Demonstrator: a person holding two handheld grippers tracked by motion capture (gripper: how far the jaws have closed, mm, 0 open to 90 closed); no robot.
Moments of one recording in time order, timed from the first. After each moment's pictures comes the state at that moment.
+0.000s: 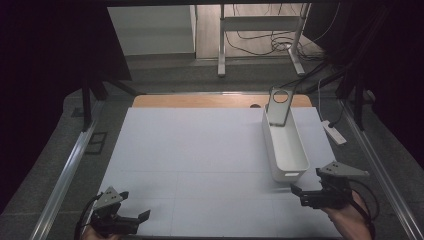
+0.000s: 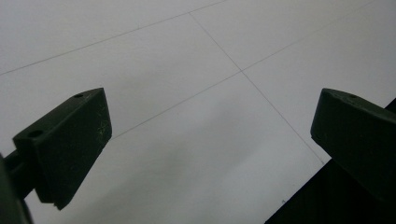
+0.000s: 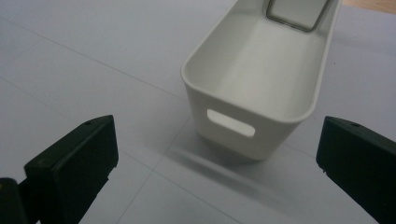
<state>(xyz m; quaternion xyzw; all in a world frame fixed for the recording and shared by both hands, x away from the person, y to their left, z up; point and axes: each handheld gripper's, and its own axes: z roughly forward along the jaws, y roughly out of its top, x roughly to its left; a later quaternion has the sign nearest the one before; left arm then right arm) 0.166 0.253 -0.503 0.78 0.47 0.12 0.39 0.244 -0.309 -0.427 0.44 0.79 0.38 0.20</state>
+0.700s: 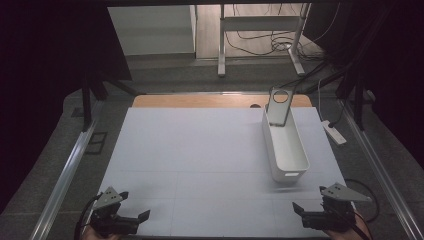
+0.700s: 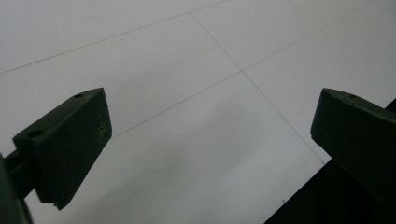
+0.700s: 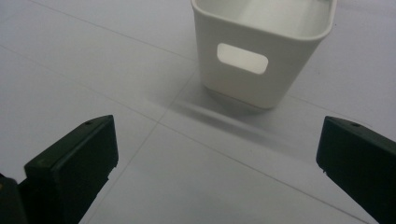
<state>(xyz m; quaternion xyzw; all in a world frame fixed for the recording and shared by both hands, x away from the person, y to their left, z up) 0.166 0.253 -0.503 0.78 0.47 0.12 0.39 0.206 -0.315 -0.454 0.45 0.79 0.36 0.22</state>
